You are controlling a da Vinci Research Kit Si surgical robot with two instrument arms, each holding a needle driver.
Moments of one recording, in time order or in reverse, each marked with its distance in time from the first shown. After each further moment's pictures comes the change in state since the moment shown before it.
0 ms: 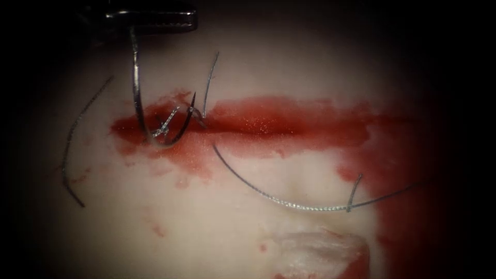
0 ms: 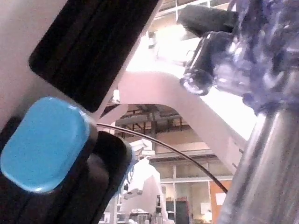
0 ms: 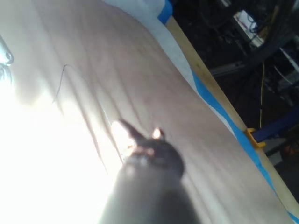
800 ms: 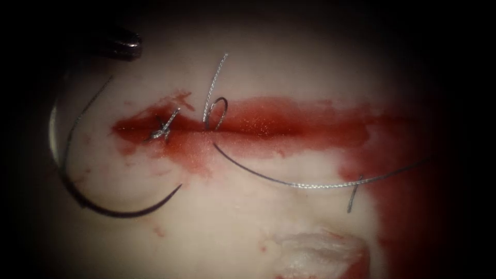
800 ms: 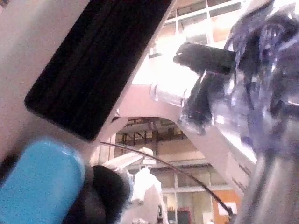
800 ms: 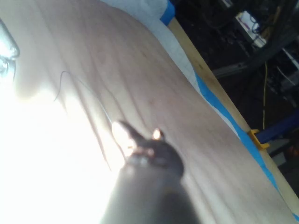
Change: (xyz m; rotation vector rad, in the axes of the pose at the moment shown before) right arm -0.001 -0.003 0.000 0.196 -0.106 0.196; left arm 0.002 0.000 -0.007 -0.213 -0.120 0.393
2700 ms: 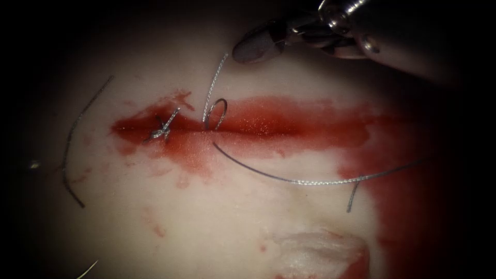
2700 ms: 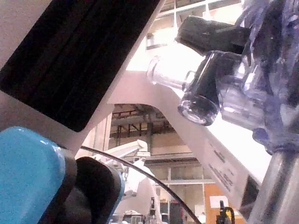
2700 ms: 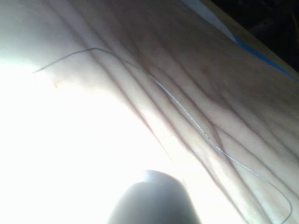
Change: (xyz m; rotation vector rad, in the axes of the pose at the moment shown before) right arm -0.024 -0.006 0.027 0.173 -0.276 0.461; left arm 0.008 0.007 -0.007 -0.009 -0.027 0.121
